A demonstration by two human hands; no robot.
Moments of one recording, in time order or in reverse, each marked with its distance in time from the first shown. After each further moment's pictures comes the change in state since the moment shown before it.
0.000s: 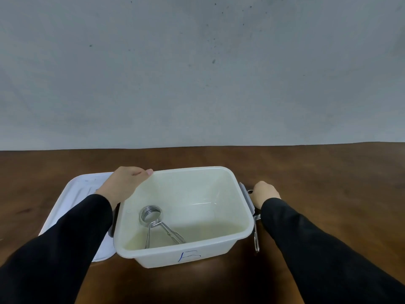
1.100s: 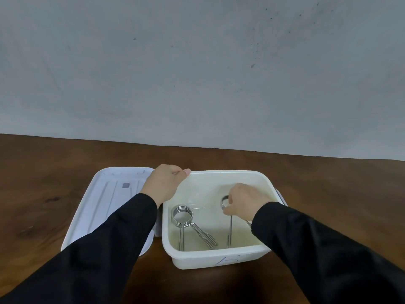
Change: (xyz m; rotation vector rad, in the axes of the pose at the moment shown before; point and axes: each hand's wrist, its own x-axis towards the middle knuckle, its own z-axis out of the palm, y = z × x) left_hand -0.009 0.008 0.000 -0.004 0.012 0.082; right_hand -0.108 -0.127 0.001 -0.298 -0.092 -0.503
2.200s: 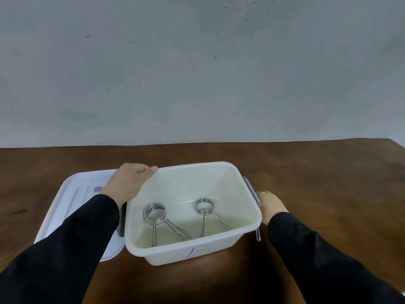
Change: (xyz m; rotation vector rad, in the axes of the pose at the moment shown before) left_hand 0.001 -0.002 0.000 0.041 0.000 0.031; right_hand 0.000 0.152 0.070 0.202 0.144 0.352
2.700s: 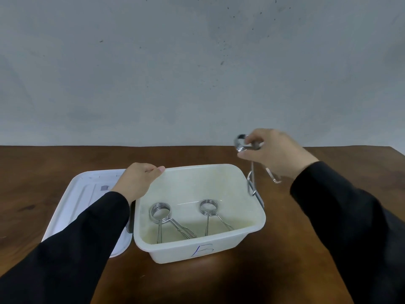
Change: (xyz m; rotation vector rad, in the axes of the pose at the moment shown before) left_hand -0.002 0.004 0.000 -0.036 -0.013 -0.047; right_hand -0.075 -0.086 -0.173 0.259 0.247 -0.370
